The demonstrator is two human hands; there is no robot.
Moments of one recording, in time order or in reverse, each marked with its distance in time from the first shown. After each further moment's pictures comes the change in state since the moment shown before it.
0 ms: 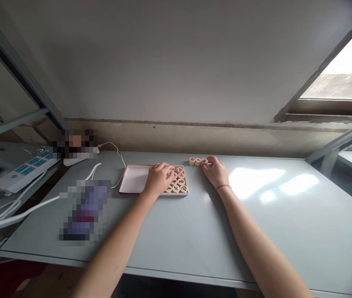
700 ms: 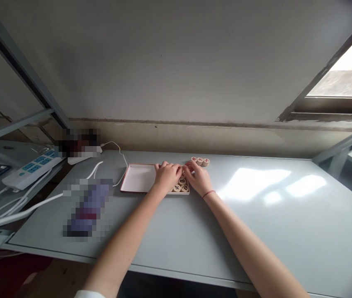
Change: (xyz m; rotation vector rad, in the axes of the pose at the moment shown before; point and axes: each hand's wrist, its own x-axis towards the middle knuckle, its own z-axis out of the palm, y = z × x) left_hand 0.014 0.018 0.022 0.184 -0.111 -0.093; right_hand -0.036 -0.066 0.002 0.293 -0.241 -0.211
